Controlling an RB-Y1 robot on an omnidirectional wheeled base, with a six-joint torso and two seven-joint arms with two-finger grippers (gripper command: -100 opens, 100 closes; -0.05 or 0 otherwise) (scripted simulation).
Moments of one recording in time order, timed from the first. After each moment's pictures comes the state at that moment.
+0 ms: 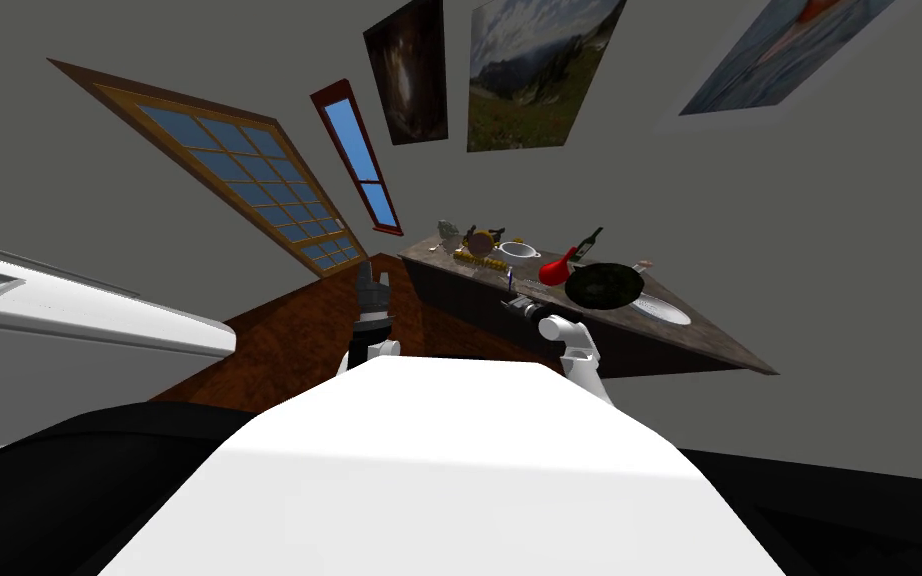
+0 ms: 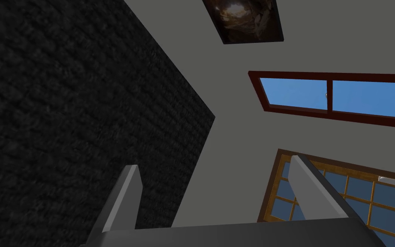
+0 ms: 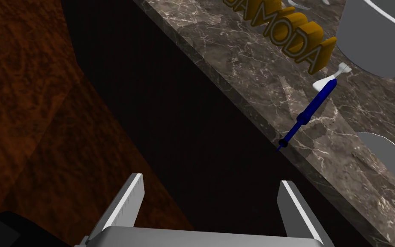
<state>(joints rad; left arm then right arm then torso) 0.54 -0.02 -0.01 -2.28 0.00 -0.41 -0.08 0.17 -0.39 -0.11 -2.05 -0.66 0.86 -1.01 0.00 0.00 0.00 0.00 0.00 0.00</state>
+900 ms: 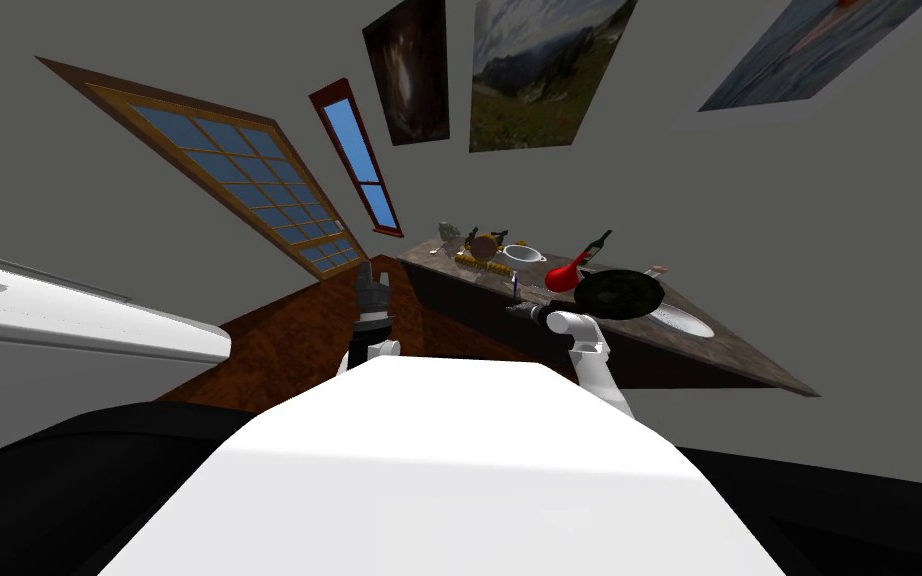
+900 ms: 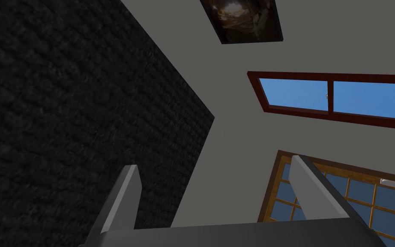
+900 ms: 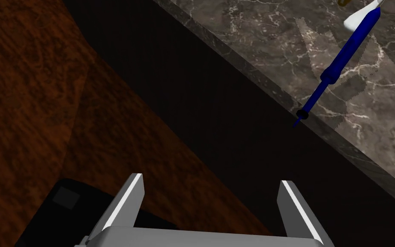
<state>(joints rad) 0.54 -0.02 -0.01 -2.28 0.00 -0.41 -0.08 0.11 -0.47 -0.16 -1.98 -0.72 1.10 -1.20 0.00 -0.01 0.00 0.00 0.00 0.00</state>
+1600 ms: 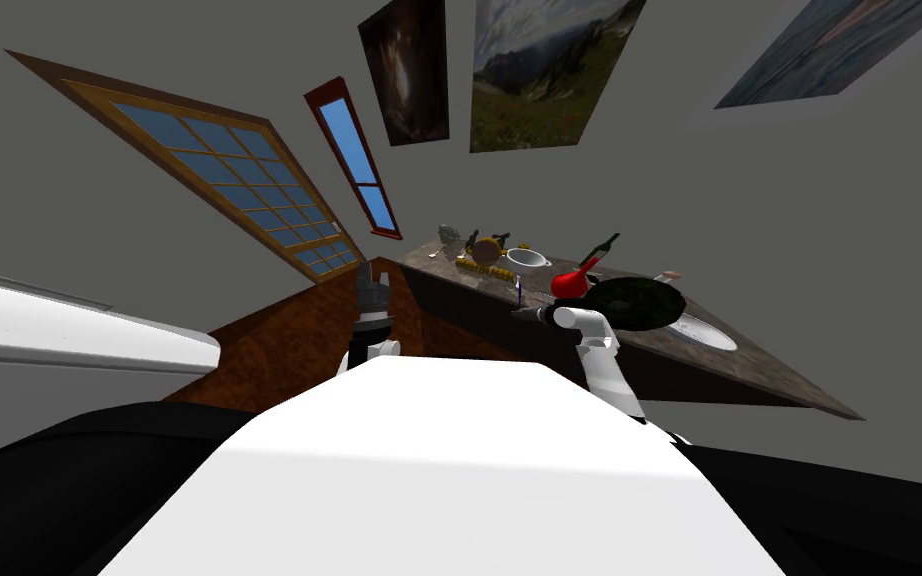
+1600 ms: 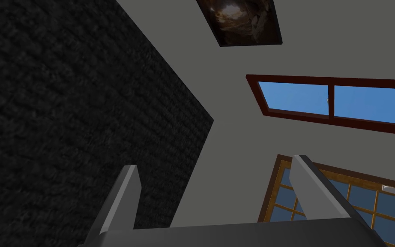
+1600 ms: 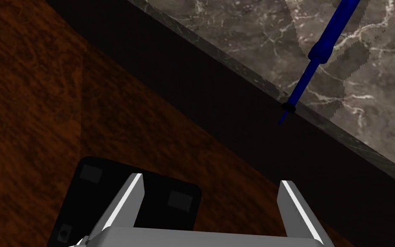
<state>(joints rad) 0.54 -0.02 -0.01 -2.28 0.00 -0.41 -0.08 0.06 -0.53 -0.20 -1.91 -0.75 1.29 -1.35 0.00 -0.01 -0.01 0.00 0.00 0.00</state>
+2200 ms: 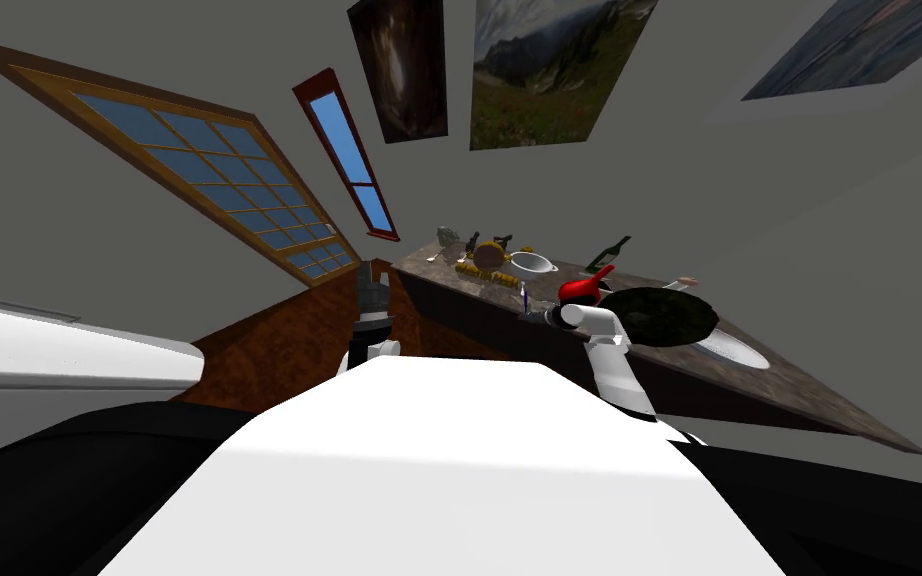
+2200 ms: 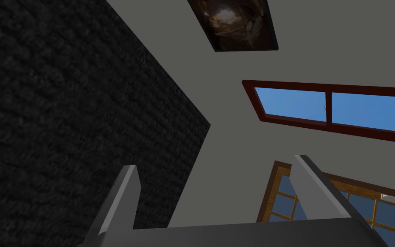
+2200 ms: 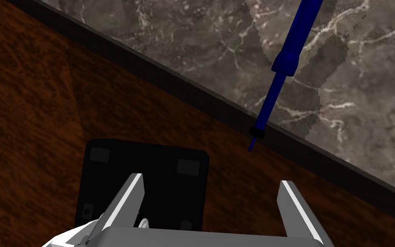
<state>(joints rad) 0.54 -0.02 -0.01 -2.28 0.00 -0.41 -0.08 0.04 -0.58 -0.25 -1.86 -0.75 1.45 -1.48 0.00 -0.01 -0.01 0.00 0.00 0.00</state>
